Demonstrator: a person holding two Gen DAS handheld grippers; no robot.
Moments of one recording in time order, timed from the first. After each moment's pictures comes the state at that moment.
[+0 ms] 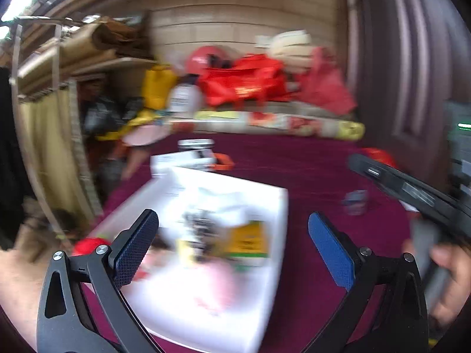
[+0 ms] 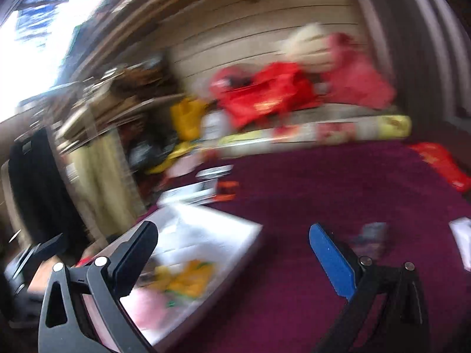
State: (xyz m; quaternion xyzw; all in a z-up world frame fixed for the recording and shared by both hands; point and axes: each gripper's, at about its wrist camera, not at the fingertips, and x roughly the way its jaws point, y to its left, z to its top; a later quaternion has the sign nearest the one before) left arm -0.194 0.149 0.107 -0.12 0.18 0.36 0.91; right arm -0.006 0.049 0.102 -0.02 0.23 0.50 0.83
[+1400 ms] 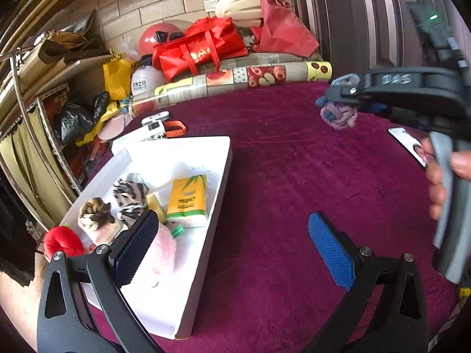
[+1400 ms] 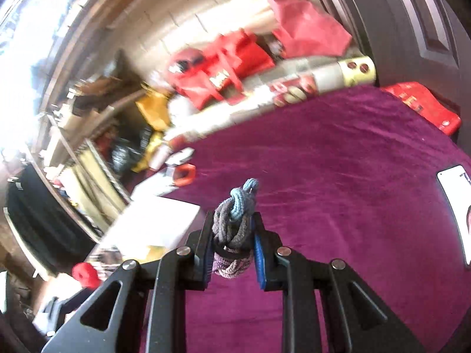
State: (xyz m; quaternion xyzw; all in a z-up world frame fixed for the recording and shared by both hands) left arm -0.126 0.088 0.065 -0.05 0.30 0.34 0.89; right arm 0.044 0.010 0.096 0.02 0.32 0.53 0.78
